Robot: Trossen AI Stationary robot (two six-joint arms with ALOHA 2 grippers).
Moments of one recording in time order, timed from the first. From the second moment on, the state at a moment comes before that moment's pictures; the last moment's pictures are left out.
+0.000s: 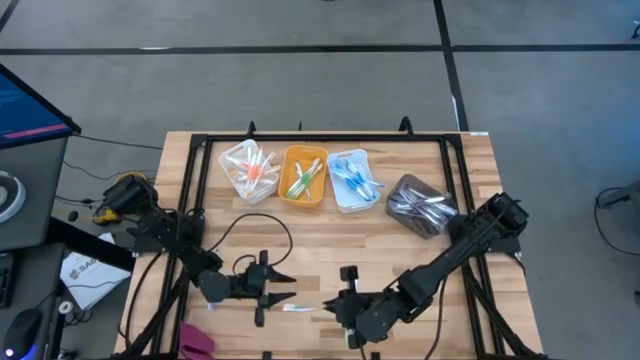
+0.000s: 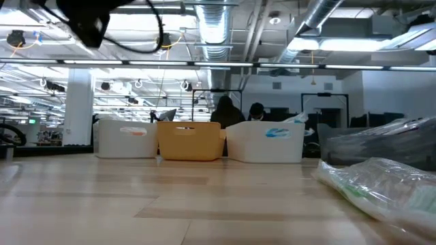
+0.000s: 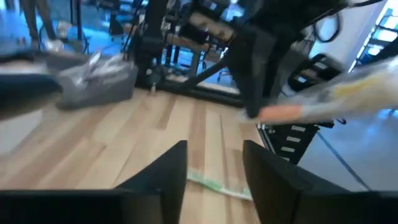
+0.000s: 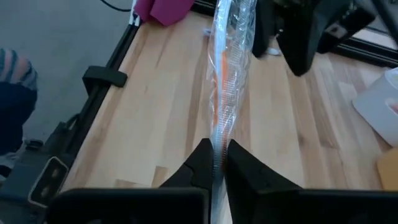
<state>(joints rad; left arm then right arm) -0.77 1.59 0.57 0.92 -0.80 -0.32 0.66 1.86 1.43 -0.29 0.55 0.18</state>
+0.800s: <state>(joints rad) -0.70 1.59 0.65 0.98 -0.52 -0.03 0.60 1.84 1.43 -0.20 0.51 0.11</state>
